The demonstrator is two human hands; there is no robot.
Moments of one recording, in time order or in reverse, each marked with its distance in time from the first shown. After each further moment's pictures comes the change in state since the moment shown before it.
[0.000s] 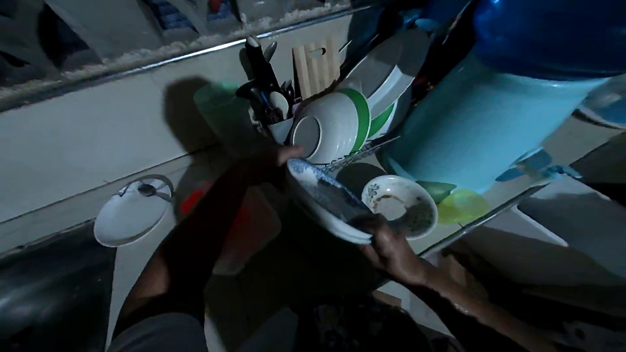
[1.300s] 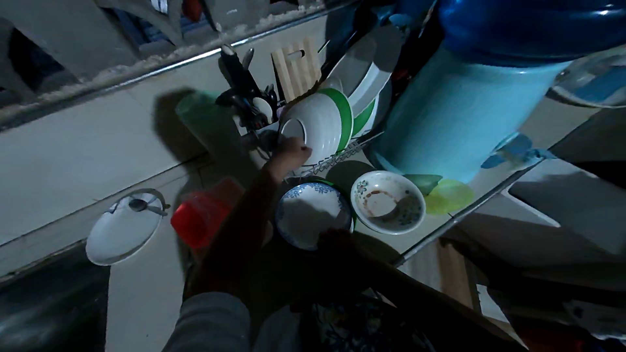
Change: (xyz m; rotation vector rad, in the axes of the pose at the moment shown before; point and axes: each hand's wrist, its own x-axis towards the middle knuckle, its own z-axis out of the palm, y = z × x) left_hand 0.075 0.029 0.047 0.613 0.303 0.134; right_hand -0.019 0.014 0.058 -0.094 -0.730 0.217
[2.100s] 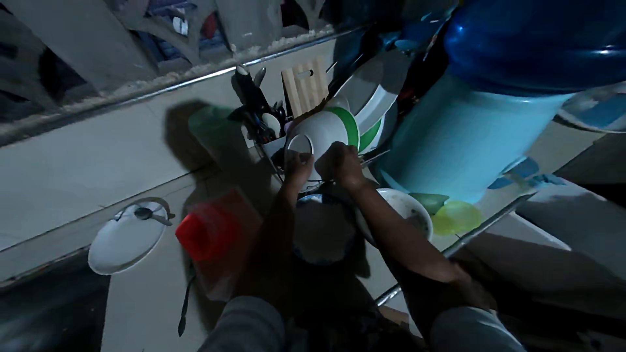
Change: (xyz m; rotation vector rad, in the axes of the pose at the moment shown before) left_hand 0.056 -0.044 0.056 -0.481 0.291 -0.124; right_hand 0.142 0.082 -0.126 0.337 0.649 0.525
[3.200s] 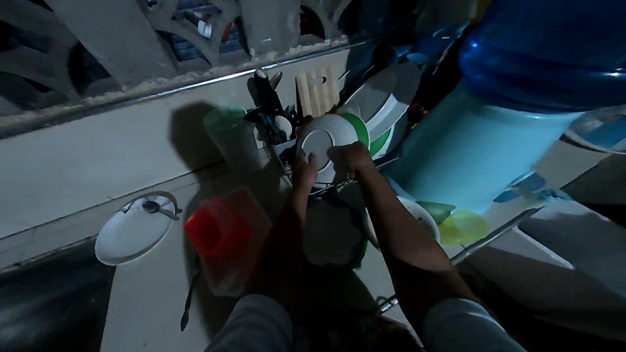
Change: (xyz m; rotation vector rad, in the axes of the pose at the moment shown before) left_hand -0.007 0.008 -0.001 -0.083 0.173 -0.057; right_hand 0.027 -0.031 -0.016 0.297 -0.139 0.362
